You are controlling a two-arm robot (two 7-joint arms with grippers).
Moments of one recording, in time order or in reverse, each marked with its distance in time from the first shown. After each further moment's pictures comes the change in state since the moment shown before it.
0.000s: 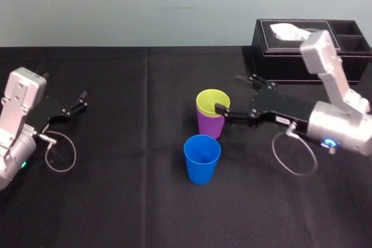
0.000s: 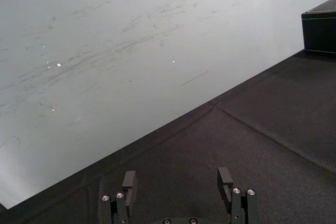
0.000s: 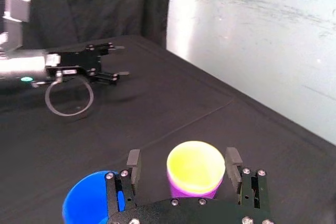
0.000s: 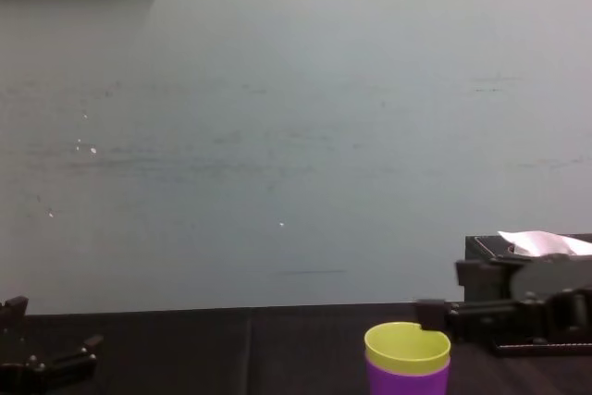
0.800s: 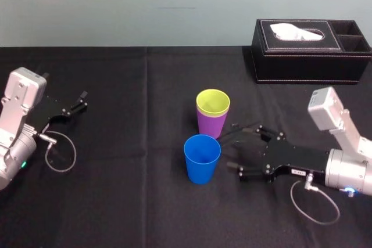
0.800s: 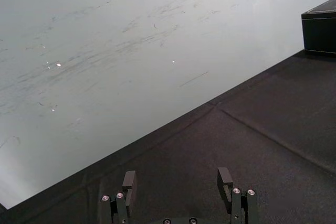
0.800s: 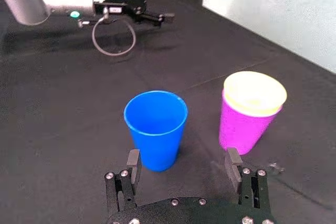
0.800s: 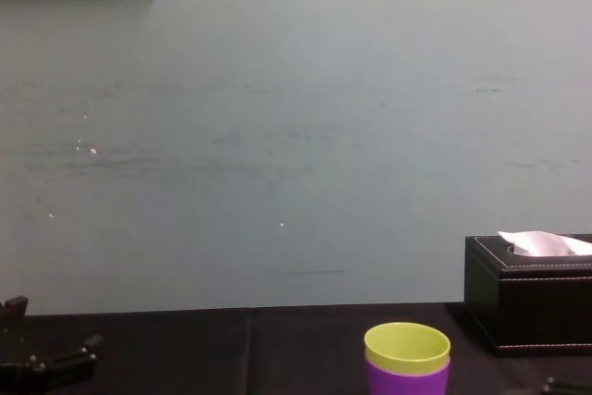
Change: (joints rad) left arm 0.000 0.000 0.000 0.000 0.000 0.000 0.000; right arm -0.128 0.134 -0.043 -0.040 -0.003 -0.088 0.079
